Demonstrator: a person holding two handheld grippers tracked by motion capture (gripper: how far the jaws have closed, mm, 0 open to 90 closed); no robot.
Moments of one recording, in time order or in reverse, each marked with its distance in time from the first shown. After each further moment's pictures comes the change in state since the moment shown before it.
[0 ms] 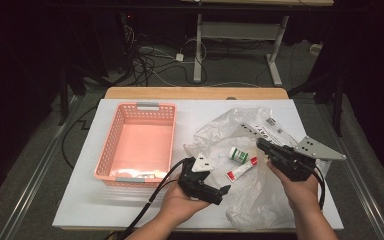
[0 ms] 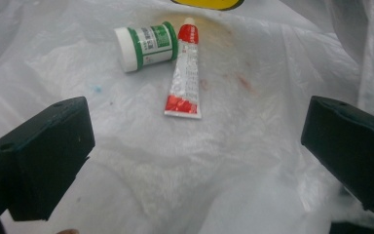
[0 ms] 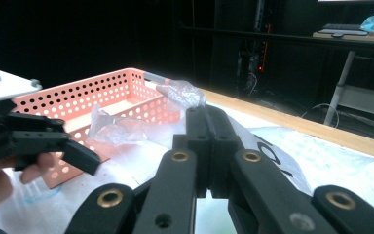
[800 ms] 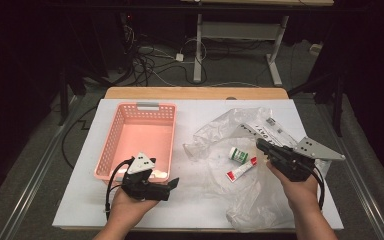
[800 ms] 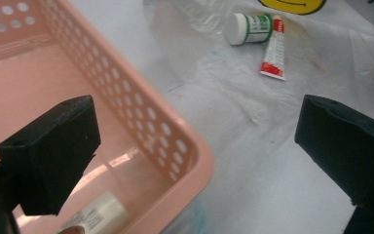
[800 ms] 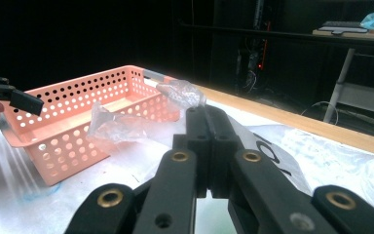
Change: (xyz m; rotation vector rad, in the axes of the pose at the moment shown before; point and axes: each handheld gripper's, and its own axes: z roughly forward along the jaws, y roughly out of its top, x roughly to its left) left arm 0.056 -0.052 -0.101 -0.071 0.188 -0.132; right arm 0.000 -0.002 0.001 0.011 -0.004 -0.001
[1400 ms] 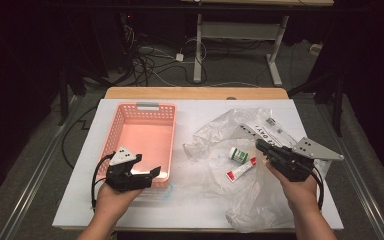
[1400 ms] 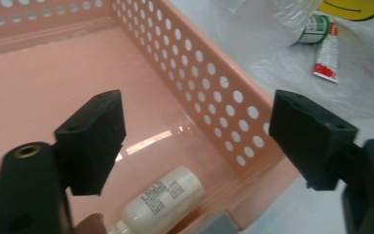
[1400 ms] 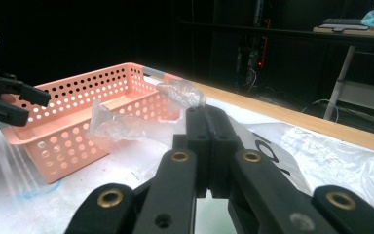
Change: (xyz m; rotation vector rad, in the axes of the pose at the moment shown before) left arm 0.039 -0.004 -0.008 0.032 0.077 -0.079; right arm 0.000 -0.001 0.001 0.008 -0.002 0.004
